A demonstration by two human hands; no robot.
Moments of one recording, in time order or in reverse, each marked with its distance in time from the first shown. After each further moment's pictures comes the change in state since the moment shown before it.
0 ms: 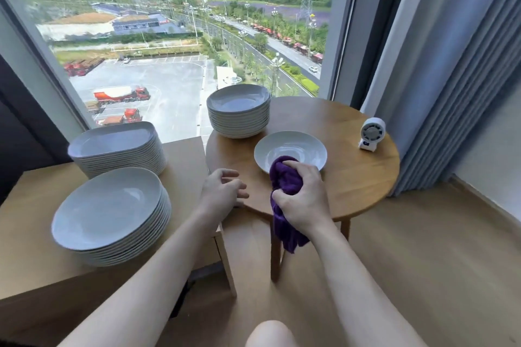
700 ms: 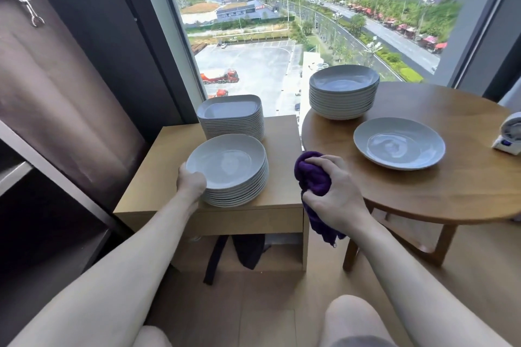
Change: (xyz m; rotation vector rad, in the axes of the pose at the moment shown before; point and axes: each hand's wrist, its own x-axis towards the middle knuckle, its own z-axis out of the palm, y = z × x) left_hand -0.013 -0.087 -0.227 0.048 0.613 -0.193; right_hand -0.040 -0.029 0.086 -0.014 -0.380 -0.284
